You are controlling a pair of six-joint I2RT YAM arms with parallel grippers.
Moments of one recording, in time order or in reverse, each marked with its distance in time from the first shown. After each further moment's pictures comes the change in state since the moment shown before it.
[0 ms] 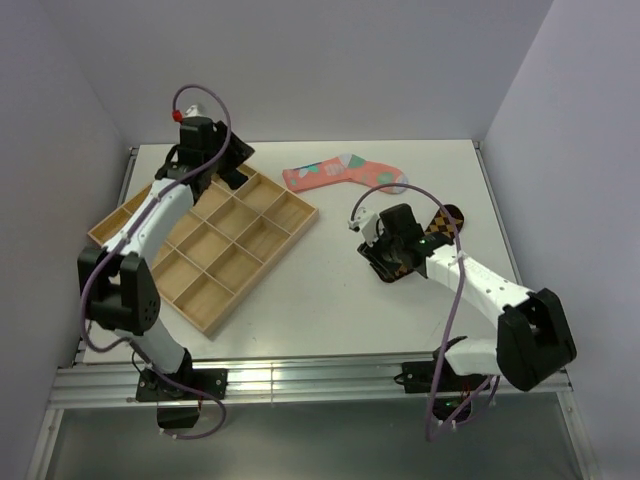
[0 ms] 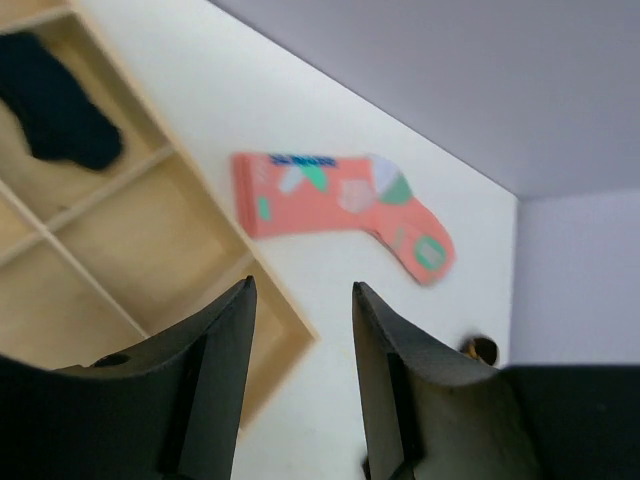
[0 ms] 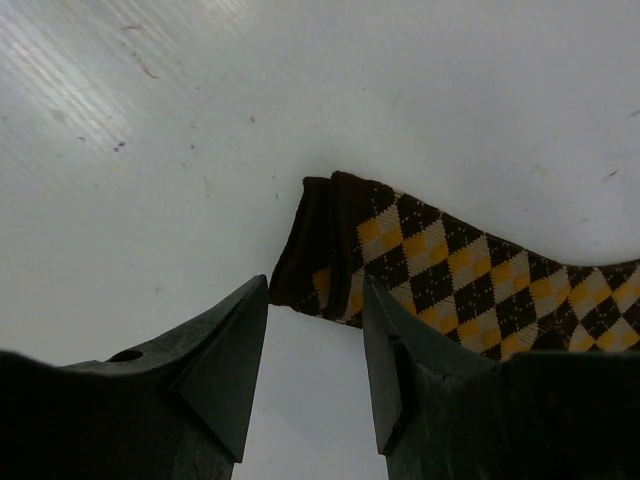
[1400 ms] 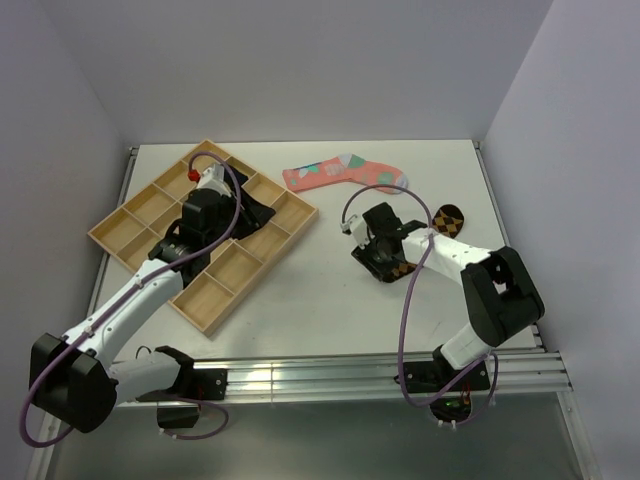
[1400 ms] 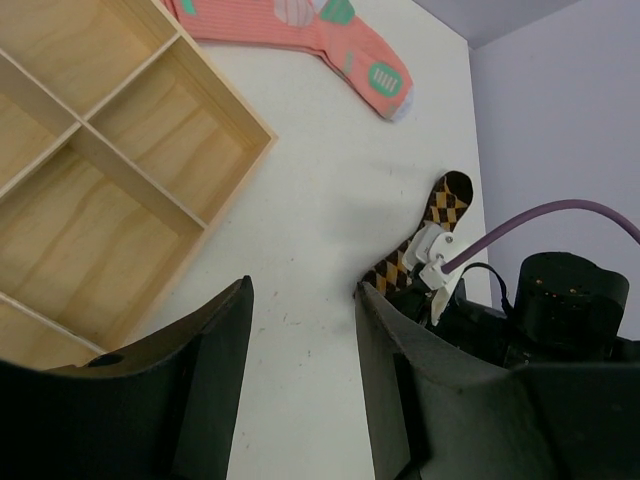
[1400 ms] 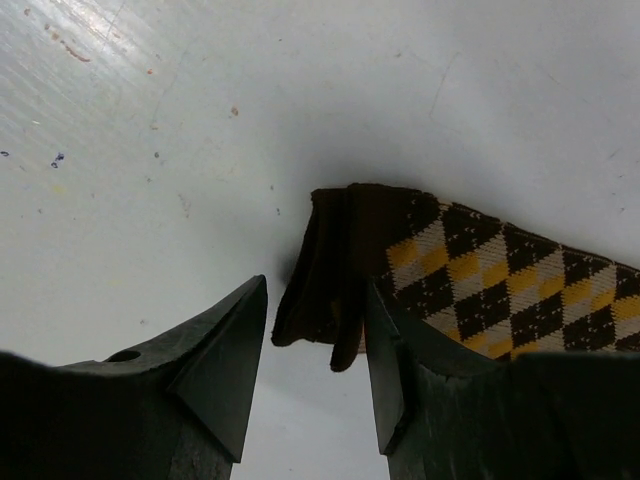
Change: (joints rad) left arm -0.248 -0.563 -0.611 0.134 0.010 -0.027; right arm 0.003 0.290 0.087 -0.040 0.050 0.077
